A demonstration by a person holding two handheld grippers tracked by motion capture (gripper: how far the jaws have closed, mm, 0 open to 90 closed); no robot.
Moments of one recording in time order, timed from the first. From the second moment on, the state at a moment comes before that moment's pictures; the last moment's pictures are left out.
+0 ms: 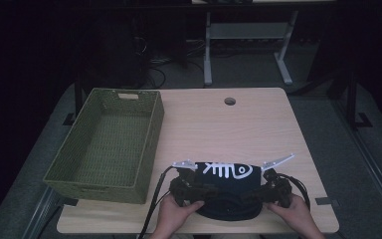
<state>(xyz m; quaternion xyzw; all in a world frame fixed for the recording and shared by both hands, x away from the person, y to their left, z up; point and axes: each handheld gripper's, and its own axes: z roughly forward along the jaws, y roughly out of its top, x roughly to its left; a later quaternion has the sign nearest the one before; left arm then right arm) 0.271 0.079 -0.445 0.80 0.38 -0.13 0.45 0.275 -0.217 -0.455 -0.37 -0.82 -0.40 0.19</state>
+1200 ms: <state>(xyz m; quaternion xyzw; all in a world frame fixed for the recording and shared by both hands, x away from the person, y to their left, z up) 0.258 0.079 -0.465 0.81 0.37 -0.11 0.43 0.332 -0.161 -0.448 -0.37 -0.83 -0.37 0.16</state>
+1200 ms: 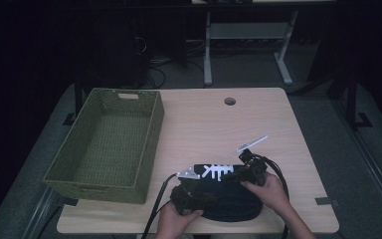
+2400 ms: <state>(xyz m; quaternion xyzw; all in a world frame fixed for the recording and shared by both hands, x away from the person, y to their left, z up) 0.256 0.081 -0.468 0.80 0.38 -0.11 0.44 0.368 -0.131 -0.434 -0.37 -0.85 -0.34 0.15</state>
